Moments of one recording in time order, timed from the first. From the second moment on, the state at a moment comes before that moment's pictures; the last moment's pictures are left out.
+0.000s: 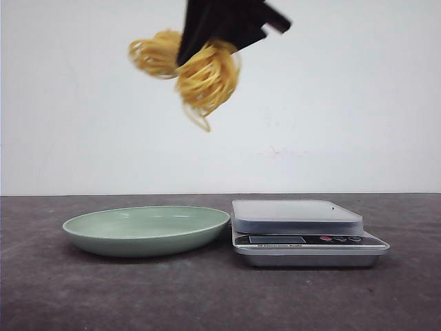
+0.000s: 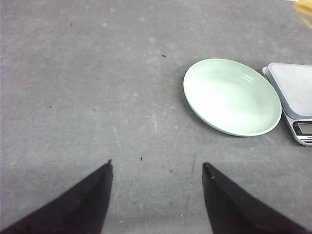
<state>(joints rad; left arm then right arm) -0.50 0.16 0.87 -1.25 -0.26 -0.33 0.80 1.54 1.32 -0.46 -0.08 0.14</state>
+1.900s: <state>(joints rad) -0.50 0.16 0.87 -1.25 -0.26 -0.32 0.77 2.01 1.58 -0.48 -0.03 0.70</state>
